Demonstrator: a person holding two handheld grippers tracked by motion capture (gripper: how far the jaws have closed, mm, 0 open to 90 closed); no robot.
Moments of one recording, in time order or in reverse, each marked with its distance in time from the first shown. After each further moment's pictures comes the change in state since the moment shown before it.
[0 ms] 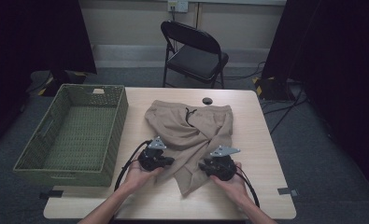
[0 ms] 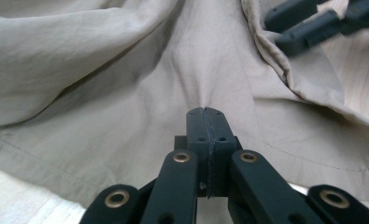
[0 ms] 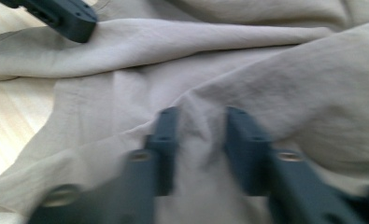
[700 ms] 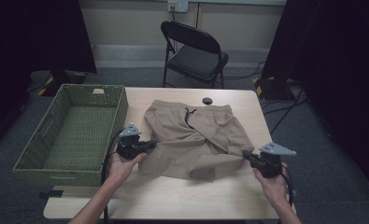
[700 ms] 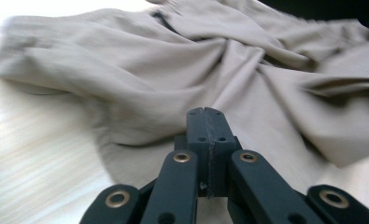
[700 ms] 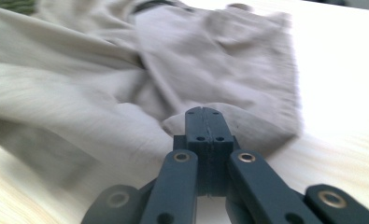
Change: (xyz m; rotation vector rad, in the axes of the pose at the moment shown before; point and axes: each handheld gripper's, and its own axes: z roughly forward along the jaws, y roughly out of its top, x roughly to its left) left arm 0.032 0.003 -0.067 -0.220 0.156 -0.156; right arm -0.071 -0.028 -0.109 -0.176 -0.220 0.117
